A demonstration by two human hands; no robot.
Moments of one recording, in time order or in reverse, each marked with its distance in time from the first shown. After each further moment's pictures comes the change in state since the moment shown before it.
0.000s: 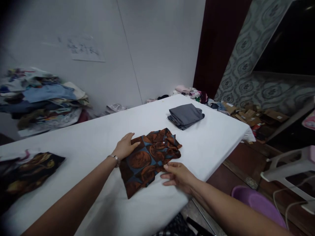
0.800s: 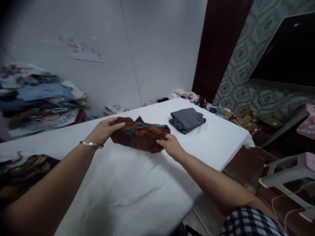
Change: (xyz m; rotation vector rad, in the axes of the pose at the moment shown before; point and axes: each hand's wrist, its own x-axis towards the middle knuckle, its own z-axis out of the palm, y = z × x) left_hand 0.018 0.004 -0.111 -0.849 0.049 -0.003; right_hand 0.042 -0.093 0.065 -0.277 -0.137 -0.656
